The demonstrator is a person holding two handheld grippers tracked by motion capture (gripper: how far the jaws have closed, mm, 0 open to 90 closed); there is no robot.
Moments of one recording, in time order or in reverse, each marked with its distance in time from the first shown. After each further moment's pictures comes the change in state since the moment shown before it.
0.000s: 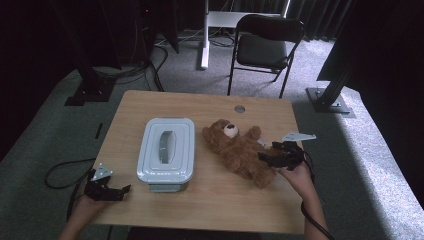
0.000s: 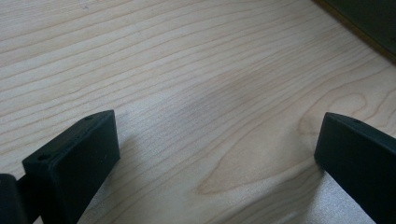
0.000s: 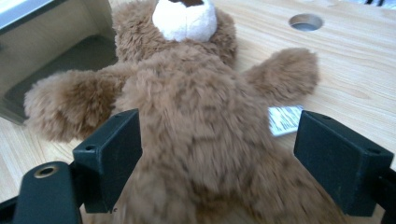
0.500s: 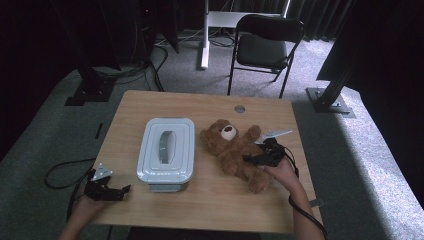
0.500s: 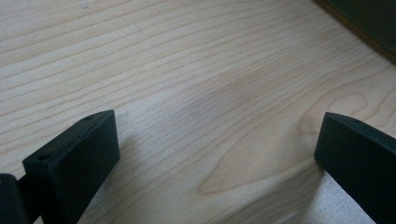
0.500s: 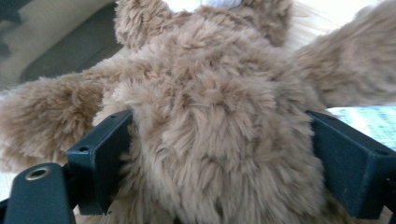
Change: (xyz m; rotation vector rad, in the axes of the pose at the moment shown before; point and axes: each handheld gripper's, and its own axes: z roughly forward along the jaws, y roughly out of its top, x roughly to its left) left arm 0.000 0.000 0.000 -0.001 0.001 -0.001; right arm 0.003 0.000 0.062 0.134 0.141 -0.008
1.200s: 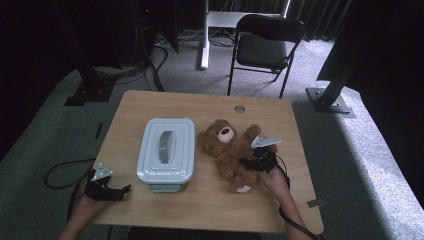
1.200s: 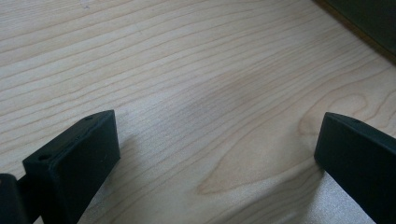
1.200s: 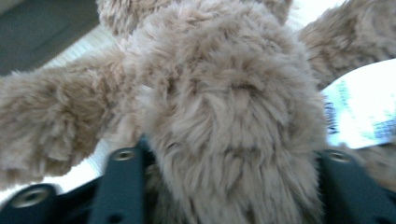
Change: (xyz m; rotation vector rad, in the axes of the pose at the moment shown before) left arm 0.000 0.000 0.000 0.000 0.004 -0.003; right arm 0.036 -0.008 0.012 -0.002 -0.202 -0.033
